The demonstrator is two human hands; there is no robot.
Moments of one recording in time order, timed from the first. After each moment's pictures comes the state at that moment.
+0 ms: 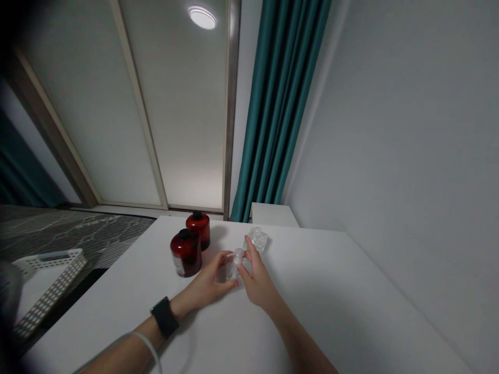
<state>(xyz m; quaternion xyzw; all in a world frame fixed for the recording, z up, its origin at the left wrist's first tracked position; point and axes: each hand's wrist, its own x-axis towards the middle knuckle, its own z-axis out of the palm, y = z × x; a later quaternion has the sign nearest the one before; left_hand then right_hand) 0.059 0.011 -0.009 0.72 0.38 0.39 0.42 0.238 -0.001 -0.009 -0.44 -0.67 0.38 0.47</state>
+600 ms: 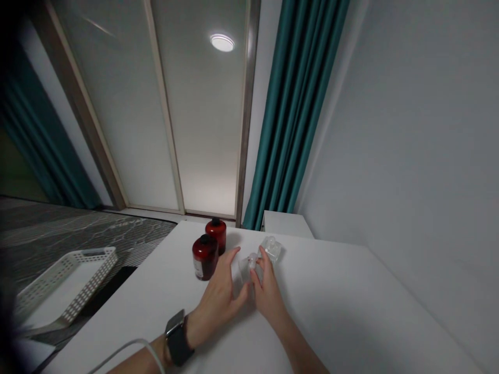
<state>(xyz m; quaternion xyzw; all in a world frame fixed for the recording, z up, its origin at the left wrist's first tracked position) 0.065 -0.027 0.021 0.79 0.41 0.46 0.03 0.219 0.001 -0.025 -0.48 -0.63 0.32 0.52</state>
